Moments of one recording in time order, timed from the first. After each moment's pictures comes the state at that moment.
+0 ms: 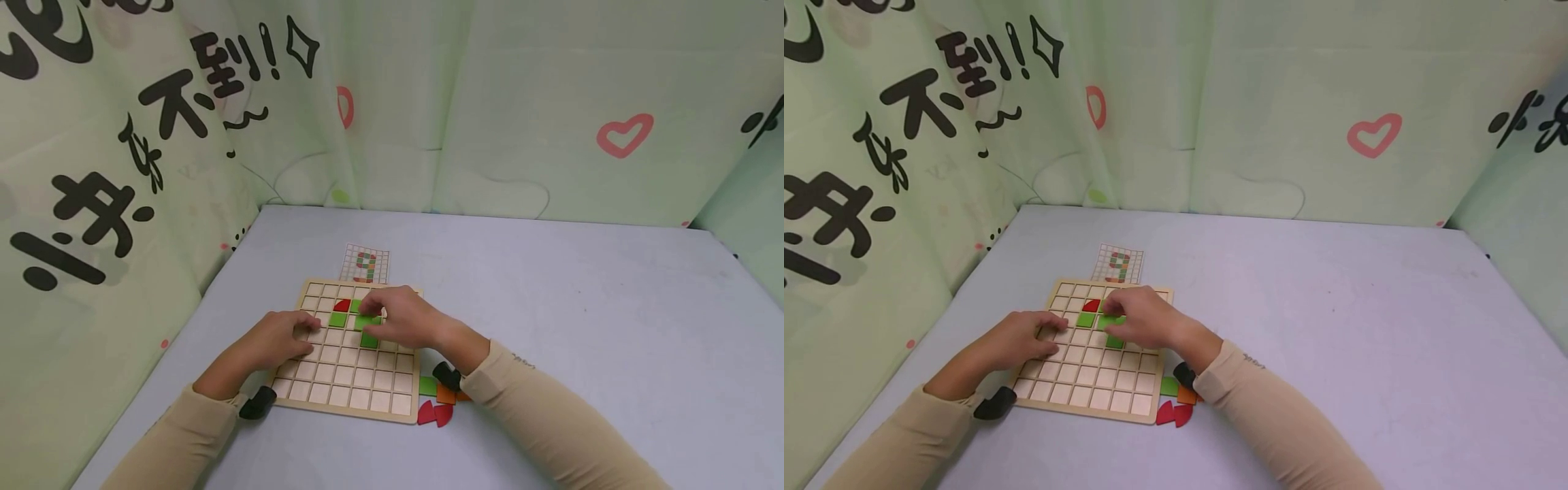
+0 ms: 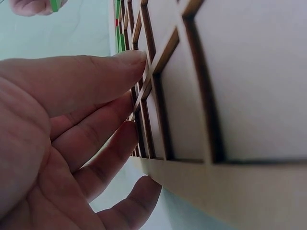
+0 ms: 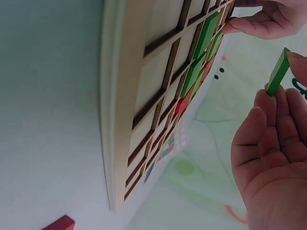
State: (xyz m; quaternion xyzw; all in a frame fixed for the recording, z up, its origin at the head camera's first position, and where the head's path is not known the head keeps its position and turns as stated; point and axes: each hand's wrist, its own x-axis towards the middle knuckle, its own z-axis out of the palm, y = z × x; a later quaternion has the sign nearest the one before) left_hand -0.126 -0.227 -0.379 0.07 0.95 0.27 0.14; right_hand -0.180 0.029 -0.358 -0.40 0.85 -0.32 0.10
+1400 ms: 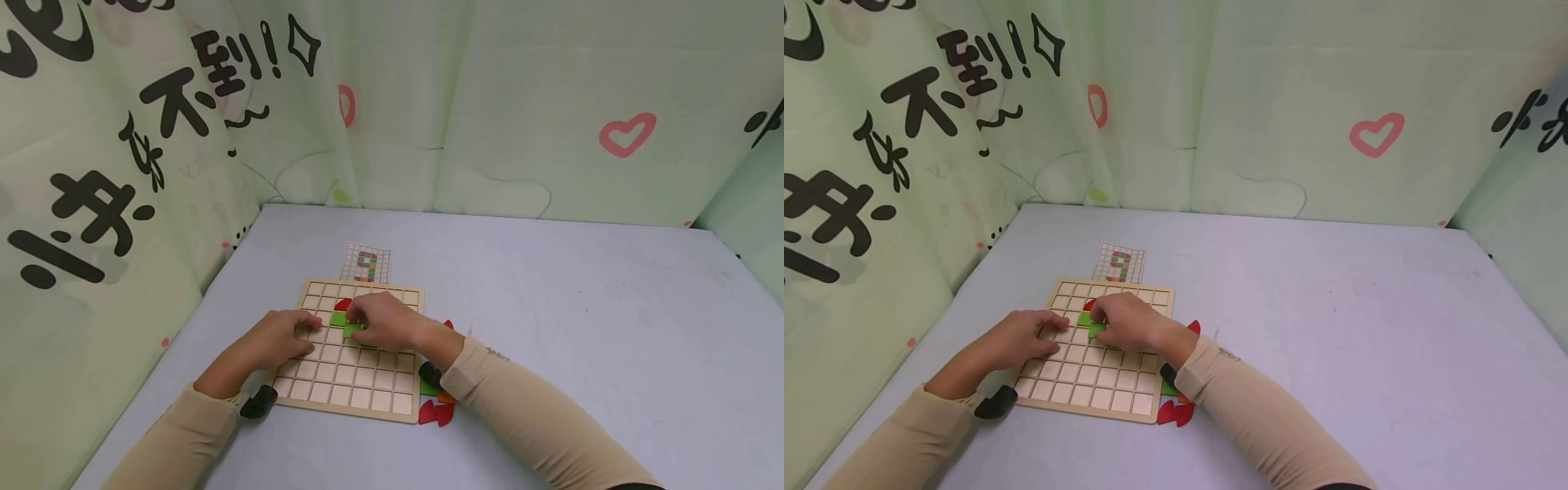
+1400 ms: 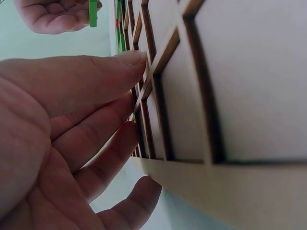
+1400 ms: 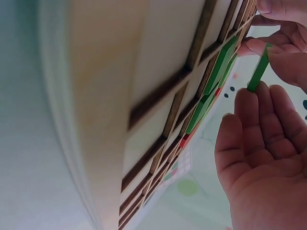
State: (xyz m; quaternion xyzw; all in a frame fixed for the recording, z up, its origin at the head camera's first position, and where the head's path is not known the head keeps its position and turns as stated) left_hand -0.129 -0.226 -0.379 0.06 0.95 0.27 0.14; right_hand -0.186 0.000 -0.370 -0.40 0.86 -0.27 0.16
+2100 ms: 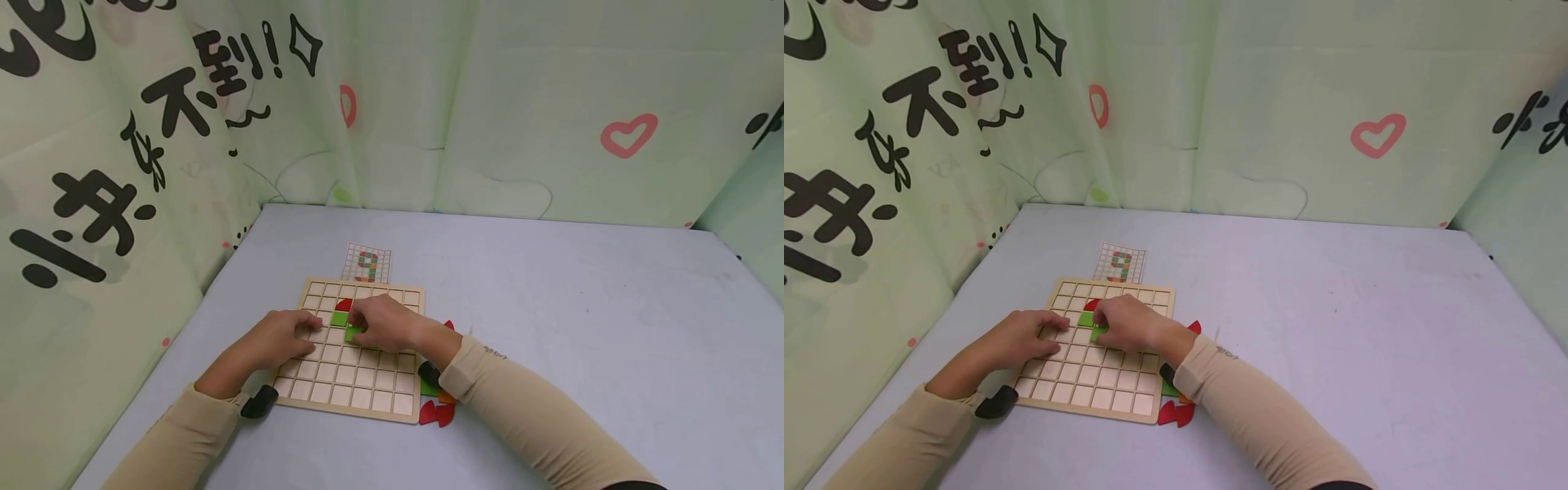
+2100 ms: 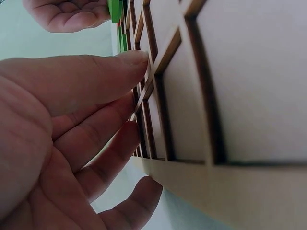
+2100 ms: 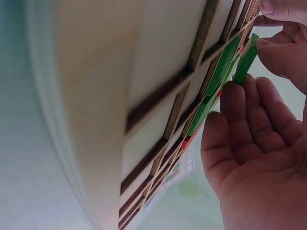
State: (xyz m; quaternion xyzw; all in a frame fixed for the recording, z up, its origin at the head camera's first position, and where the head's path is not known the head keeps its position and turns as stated) left_hand -0.128 -0.225 -0.378 0.05 0.95 0.27 0.14; right_hand -0.188 -0.002 -0.373 -0.38 0.87 -0.25 0.19
